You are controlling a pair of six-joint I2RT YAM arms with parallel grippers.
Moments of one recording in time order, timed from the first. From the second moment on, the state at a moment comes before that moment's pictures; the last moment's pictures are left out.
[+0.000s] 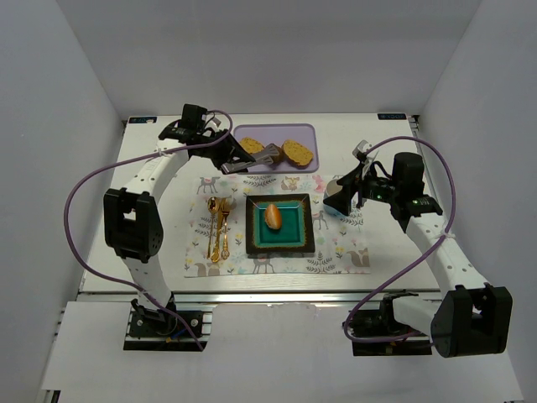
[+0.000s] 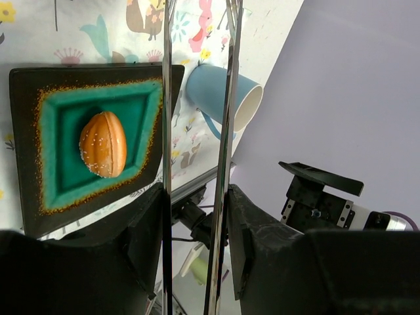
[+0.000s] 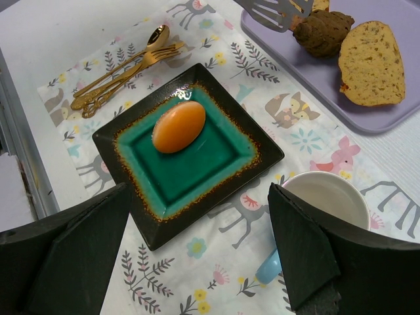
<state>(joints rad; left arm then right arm) -0.23 1.86 1.63 -0.70 0.69 -0.92 0.12 1.14 0.84 -0.18 -0.91 -0.22</state>
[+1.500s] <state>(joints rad) -0.23 1.92 1.59 -0.63 0.70 -0.94 0.12 1.13 0.83 -0.18 -0.90 -0.24</state>
